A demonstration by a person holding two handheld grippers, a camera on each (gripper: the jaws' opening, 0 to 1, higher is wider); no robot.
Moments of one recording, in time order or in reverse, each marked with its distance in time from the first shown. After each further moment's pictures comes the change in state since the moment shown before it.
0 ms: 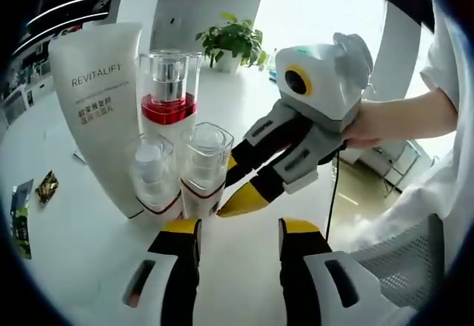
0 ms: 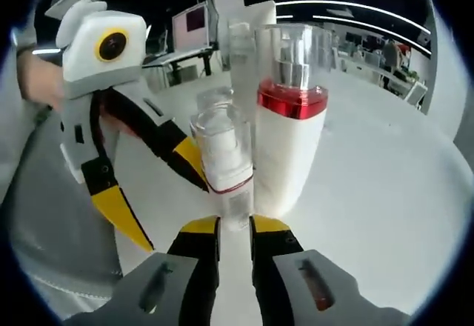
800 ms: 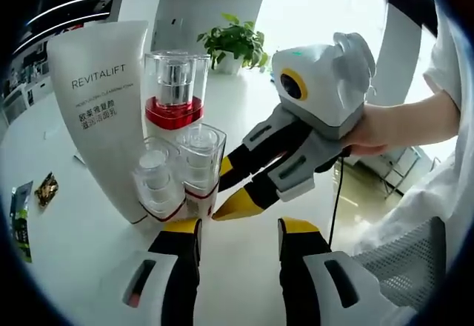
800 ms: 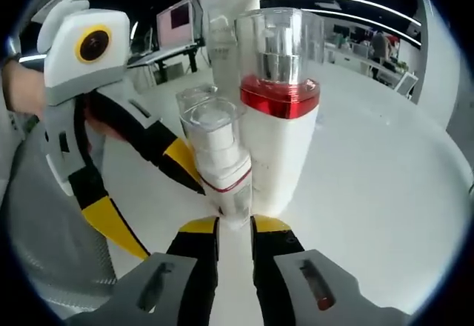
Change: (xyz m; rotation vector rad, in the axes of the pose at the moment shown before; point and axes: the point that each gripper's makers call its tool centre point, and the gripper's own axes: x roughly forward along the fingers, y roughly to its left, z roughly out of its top) left arm 0.003 0.001 0.002 0.006 0.005 -0.004; right arm 0.004 -0.006 -0.003 0.050 0.039 -0.063
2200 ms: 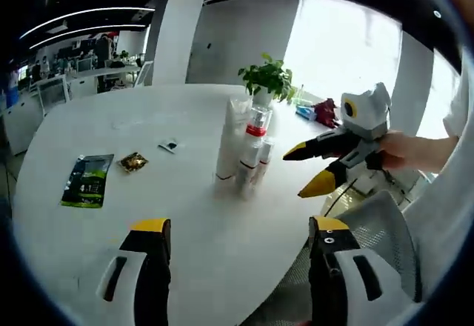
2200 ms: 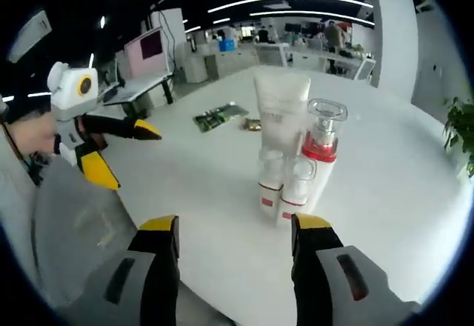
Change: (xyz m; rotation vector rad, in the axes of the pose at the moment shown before) left arm -0.190 0.051 -0.035 -0.126 -0.187 0.163; right arm -0.050 0.080 0.053 0.212 -0.074 -0.193
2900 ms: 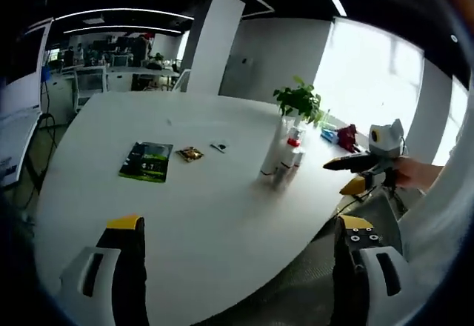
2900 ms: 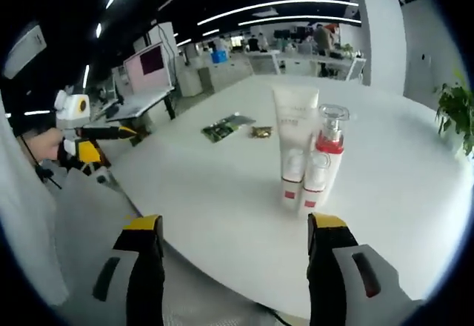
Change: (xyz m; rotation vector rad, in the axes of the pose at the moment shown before) left arm -0.101 0.062 -0.020 -0.155 -0.101 0.138; right arm -0.021 0.037 -0.001 0.086 -0.076 -0.006
